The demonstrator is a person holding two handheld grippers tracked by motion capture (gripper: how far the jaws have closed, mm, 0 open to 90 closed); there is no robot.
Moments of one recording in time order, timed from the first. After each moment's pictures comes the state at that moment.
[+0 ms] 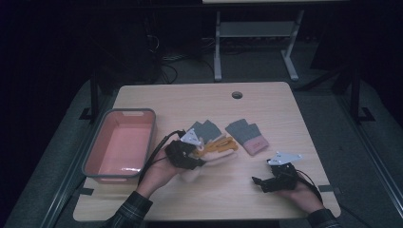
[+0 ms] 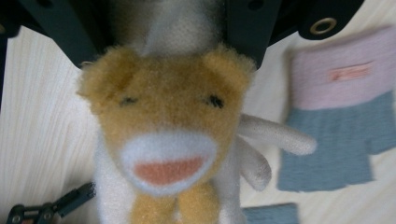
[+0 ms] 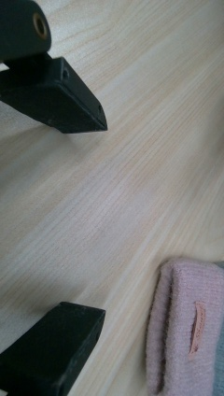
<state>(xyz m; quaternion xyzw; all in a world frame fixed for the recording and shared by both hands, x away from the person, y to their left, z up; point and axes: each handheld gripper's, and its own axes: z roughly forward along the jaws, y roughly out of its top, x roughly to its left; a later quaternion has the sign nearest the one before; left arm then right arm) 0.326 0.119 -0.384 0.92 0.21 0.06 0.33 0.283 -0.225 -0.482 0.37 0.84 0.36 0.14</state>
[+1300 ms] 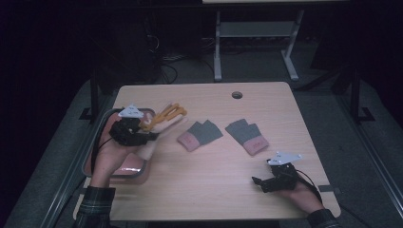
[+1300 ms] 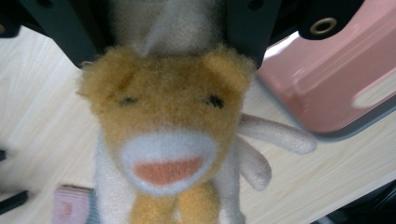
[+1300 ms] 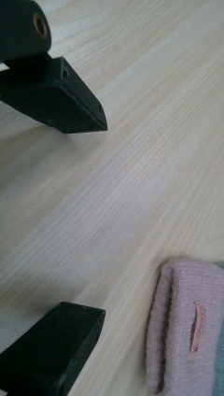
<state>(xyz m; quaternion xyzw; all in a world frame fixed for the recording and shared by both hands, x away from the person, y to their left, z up) 0.344 0.251 -0.327 0.86 0.35 0.15 0.35 0.284 -0.225 -0.482 0.37 0.84 0.36 0.14</state>
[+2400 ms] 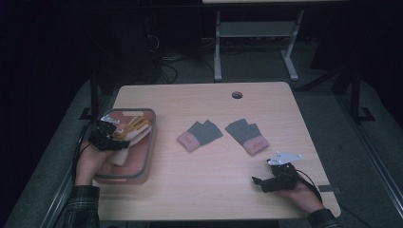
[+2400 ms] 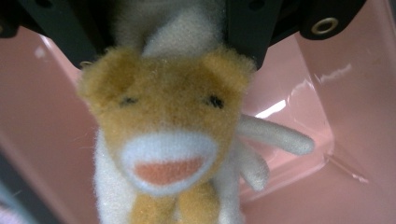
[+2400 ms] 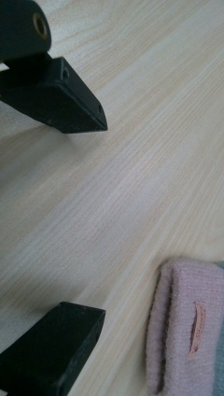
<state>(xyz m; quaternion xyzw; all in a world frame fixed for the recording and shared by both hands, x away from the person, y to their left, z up) 0.372 0.333 -0.395 0.84 0.48 0.14 0.22 0.284 -0.225 -0.482 0.37 0.84 0.36 0.14</state>
